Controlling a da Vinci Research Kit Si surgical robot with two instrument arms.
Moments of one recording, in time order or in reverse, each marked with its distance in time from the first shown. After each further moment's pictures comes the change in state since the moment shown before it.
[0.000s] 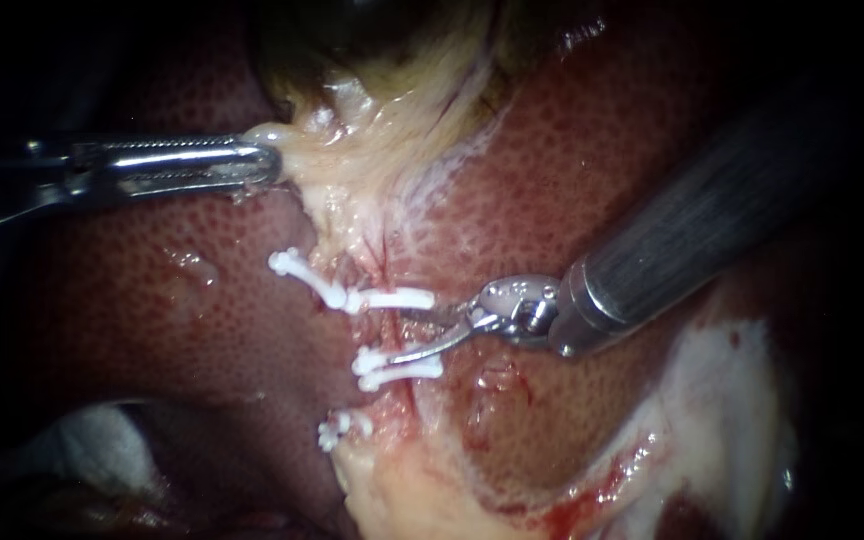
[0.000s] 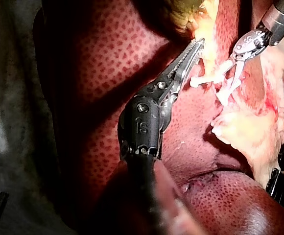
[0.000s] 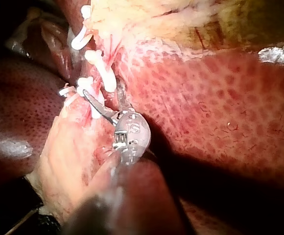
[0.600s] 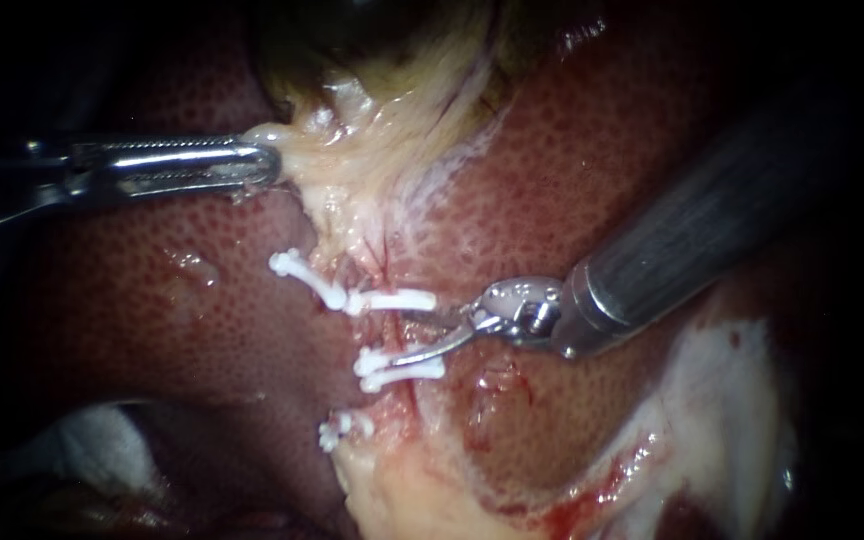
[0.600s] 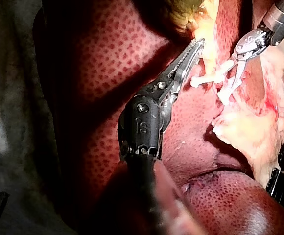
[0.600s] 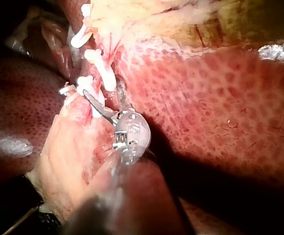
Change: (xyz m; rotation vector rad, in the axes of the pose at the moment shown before) right arm -0.001 -0.001 -0.001 0.009 -0.011 -0.003; left arm 0.000 0.000 0.000 0.000 0.000 0.000
